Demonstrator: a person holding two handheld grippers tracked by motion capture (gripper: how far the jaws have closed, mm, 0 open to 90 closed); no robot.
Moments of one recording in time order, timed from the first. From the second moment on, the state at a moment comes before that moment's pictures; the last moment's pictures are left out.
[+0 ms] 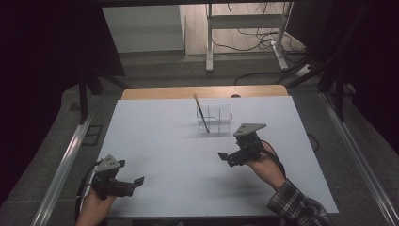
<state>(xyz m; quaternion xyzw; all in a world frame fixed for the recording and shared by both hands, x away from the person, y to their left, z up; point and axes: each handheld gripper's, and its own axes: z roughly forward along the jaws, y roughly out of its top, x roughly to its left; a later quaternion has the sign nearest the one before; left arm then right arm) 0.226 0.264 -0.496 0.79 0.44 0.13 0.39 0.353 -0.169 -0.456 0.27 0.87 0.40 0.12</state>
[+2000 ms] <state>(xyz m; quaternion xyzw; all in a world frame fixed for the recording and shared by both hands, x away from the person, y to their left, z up) 0.227 0.261 -0.499 0.80 0.44 0.12 0.39 0.314 -0.224 -0.463 0.30 0.86 0.39 0.13</state>
